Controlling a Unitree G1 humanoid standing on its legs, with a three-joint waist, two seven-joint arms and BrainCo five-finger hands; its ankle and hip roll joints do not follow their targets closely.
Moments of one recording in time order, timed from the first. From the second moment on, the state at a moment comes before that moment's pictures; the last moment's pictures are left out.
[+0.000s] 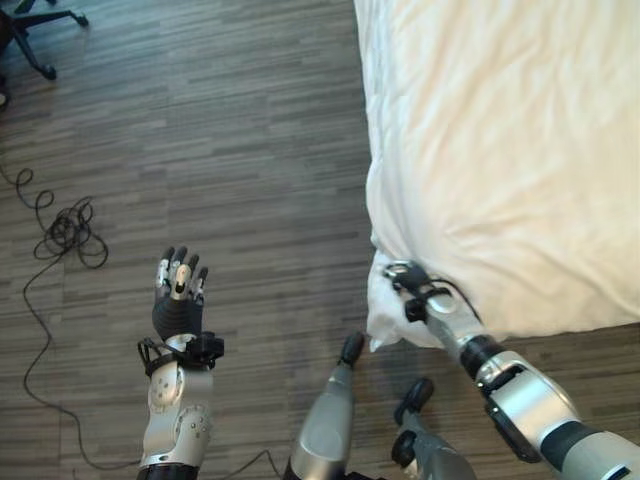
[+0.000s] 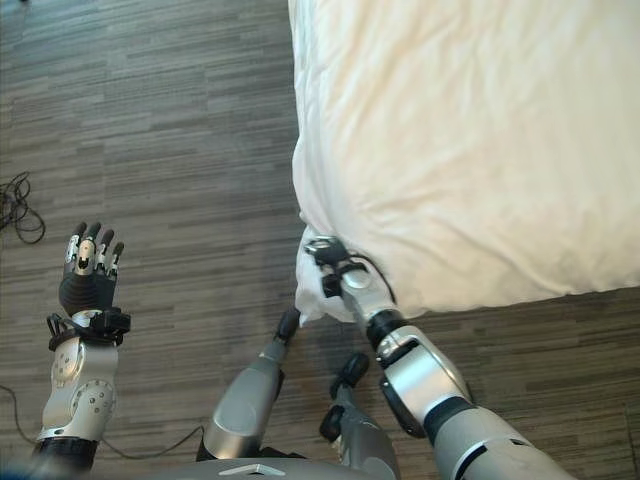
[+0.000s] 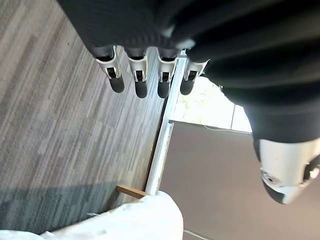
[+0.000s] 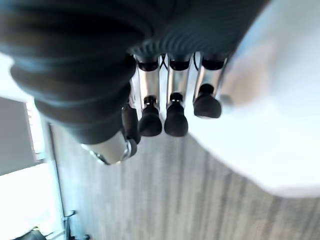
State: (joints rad) left arm 0.08 0.37 0.12 0.06 -0.78 -0.30 0.10; right arm -0.70 -0.13 0.40 1.09 0.43 -0.10 -0.01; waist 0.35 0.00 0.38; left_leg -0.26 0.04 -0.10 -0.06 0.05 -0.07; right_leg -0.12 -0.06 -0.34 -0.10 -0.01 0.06
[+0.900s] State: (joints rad) left arm 0.09 0.36 0.21 0.09 -0.78 -0.32 0.10; right arm -0.01 -0.48 -0.54 1.11 0.68 -0.20 -0.19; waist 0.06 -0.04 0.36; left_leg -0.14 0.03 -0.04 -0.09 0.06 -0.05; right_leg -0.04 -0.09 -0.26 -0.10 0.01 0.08
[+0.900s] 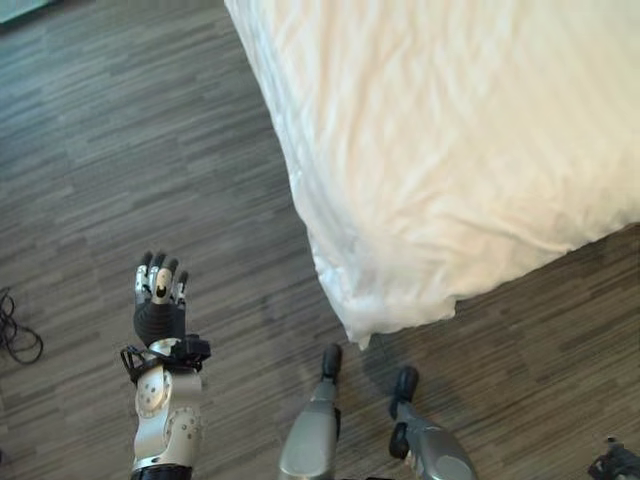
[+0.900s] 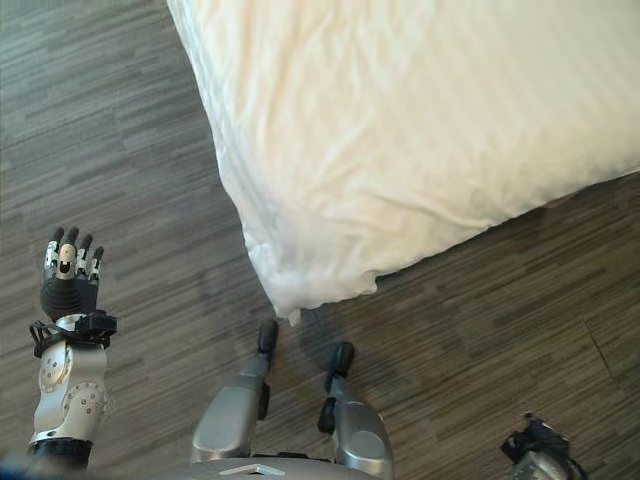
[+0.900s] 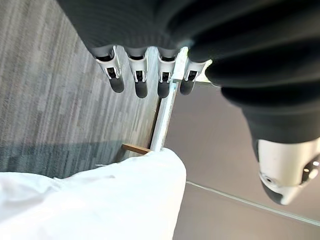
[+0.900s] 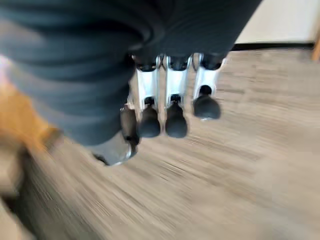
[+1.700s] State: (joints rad) left arm 0.15 0.21 -0.07 0.16 -0.73 -0.25 -0.03; right arm 0.22 -0.25 0.00 0.02 0.52 -0.23 0.04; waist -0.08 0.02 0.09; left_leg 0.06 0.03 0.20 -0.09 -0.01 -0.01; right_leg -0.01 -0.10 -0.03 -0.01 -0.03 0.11
